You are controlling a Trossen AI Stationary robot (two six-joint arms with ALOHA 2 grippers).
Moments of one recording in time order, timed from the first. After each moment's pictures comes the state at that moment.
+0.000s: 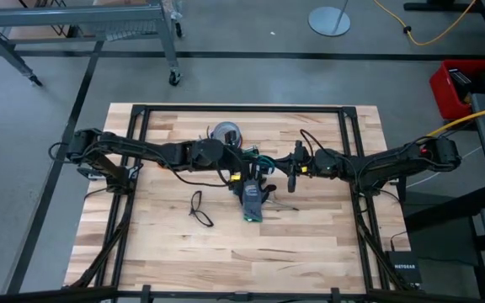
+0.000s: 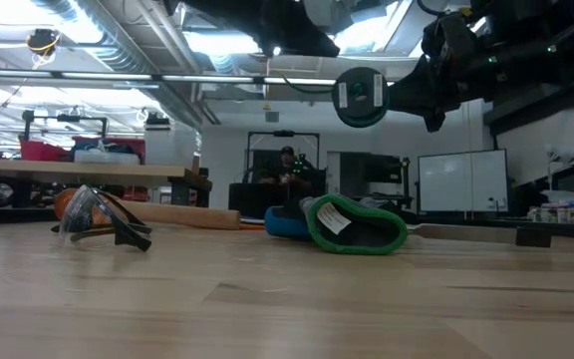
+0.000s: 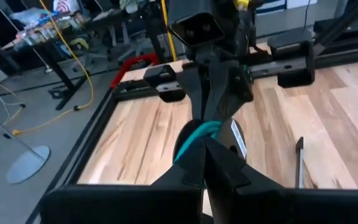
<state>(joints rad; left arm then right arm) 0.01 1.57 1.09 0.15 -0.22 0.24 -0.04 1.17 0.35 0.63 0.15 0.22</state>
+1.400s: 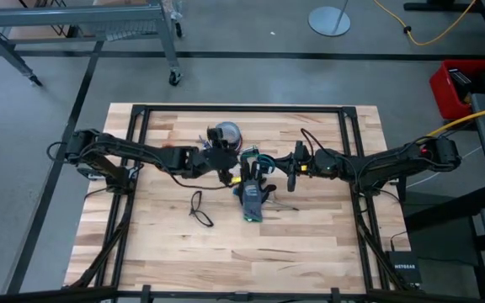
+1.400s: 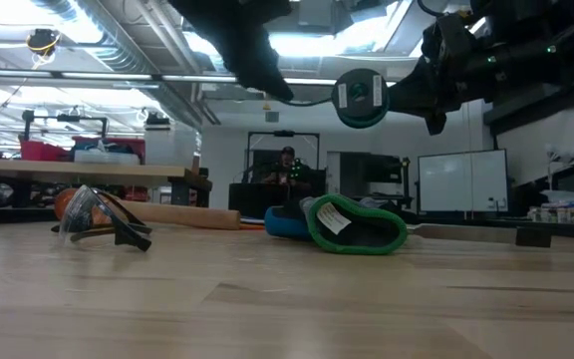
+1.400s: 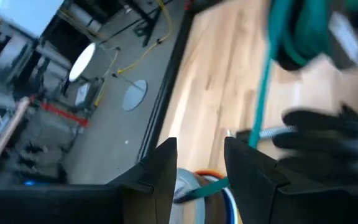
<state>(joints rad) -0.04 1.55 1.09 -0.14 -0.71 0.37 -0.04 1.17 0.35 0.63 0.17 0.27</state>
